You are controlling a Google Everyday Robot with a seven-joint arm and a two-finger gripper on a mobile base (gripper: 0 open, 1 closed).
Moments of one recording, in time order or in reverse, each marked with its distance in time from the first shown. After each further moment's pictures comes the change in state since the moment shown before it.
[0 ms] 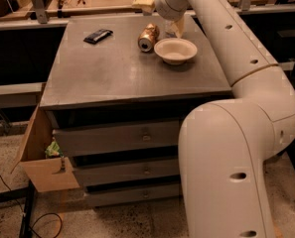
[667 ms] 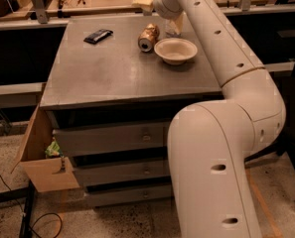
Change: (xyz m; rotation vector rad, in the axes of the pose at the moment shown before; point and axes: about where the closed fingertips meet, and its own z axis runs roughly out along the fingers) arm 0.025 -0.004 0.023 0.003 0.092 -0.044
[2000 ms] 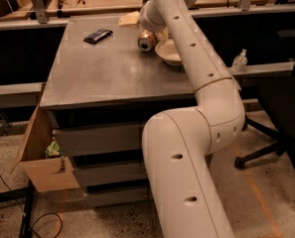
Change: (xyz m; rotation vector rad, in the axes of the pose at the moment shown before) arm -0.046 -0.008 0.060 0.009 -0.130 -0.215
